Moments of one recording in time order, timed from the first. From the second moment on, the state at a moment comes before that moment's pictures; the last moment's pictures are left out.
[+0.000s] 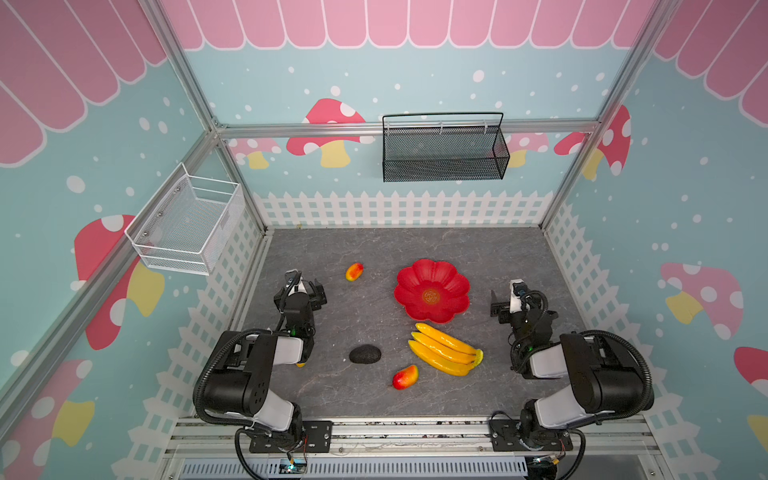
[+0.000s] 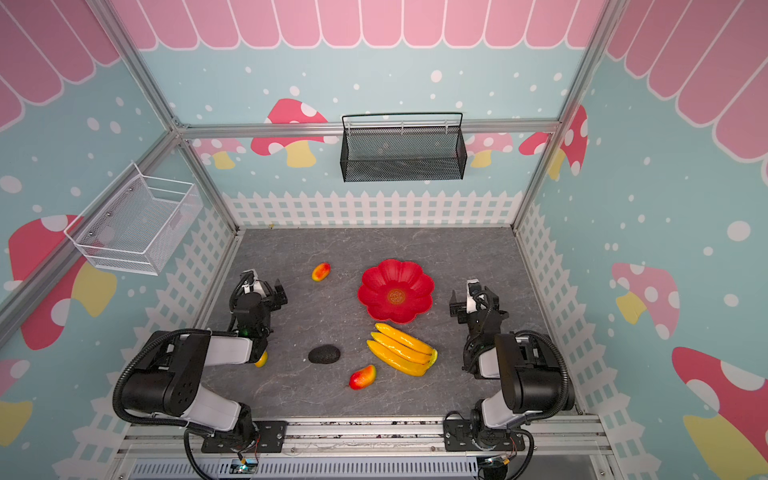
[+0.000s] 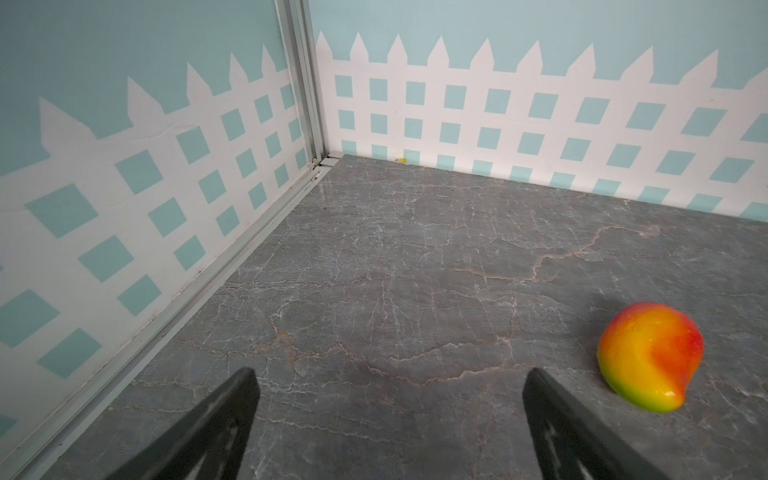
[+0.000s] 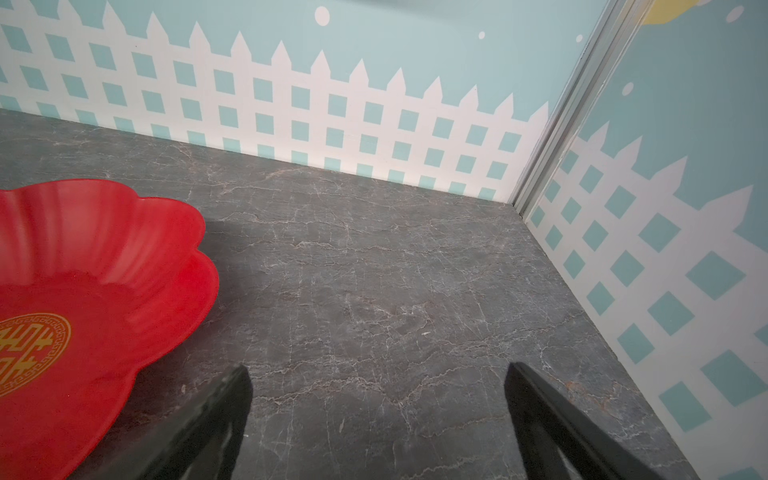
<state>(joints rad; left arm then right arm) -0.07 1.53 0.37 0.91 -0.38 -0.11 -0.01 1.52 0.18 1.22 0.01 -0.18</state>
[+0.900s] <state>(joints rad) -1.07 1.05 0.65 -0.15 -0.23 -0.42 0.47 0.81 0.63 -0.68 0.16 0.55</state>
